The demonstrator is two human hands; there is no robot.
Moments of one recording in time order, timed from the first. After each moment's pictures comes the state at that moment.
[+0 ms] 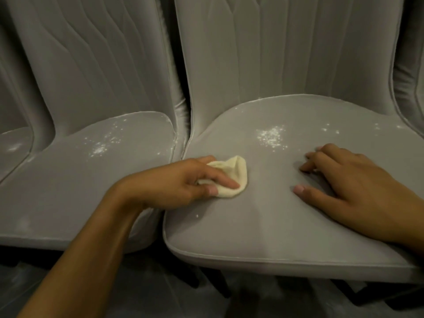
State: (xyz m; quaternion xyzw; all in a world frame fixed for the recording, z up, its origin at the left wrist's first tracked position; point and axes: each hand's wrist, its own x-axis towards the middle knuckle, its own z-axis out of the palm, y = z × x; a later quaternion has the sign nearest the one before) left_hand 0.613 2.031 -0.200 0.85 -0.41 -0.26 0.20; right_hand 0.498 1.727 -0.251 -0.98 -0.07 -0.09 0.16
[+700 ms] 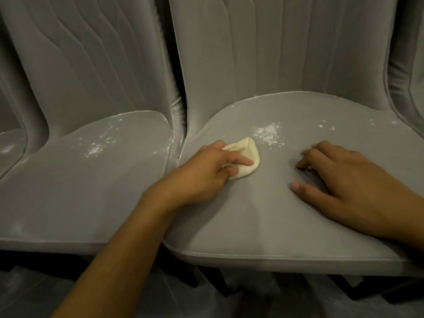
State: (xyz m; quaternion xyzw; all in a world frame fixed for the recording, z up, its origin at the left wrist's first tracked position) left_hand 0.617 1.981 -0.225 0.91 -0.36 -0.11 0.20; right_hand 0.496 1.730 -0.248 -0.99 -0.06 -0.08 0.14
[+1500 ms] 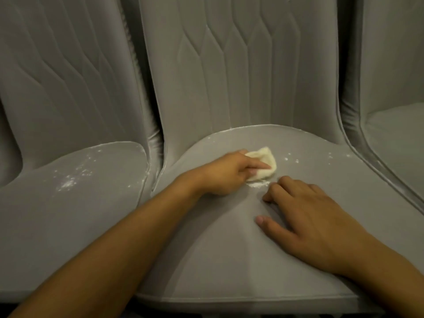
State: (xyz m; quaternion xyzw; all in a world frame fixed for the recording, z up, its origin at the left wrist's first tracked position) left_hand 0.669 1.872 -0.226 0.87 -0.44 -0.13 0.16; right_hand 0.493 1.733 -0.245 -0.99 -0.06 -0.07 0.12
